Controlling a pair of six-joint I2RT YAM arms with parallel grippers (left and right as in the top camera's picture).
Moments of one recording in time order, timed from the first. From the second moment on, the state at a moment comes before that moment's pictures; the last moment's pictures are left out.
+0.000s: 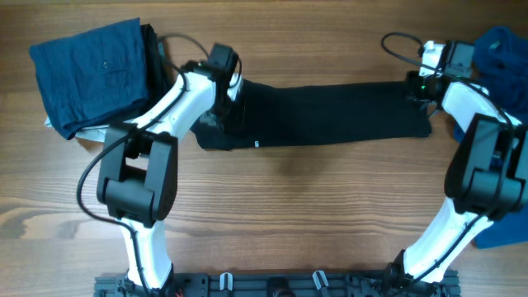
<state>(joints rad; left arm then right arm) -0.32 2.07 1.53 -0.87 0.14 -0.20 -0.26 2.06 1.34 -0.28 -0.11 -0.16</state>
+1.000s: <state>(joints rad) -0.25 2.17 1.61 -0.72 0.06 -0.21 -0.28 1.95 1.16 -0.39 -0.11 0.03</state>
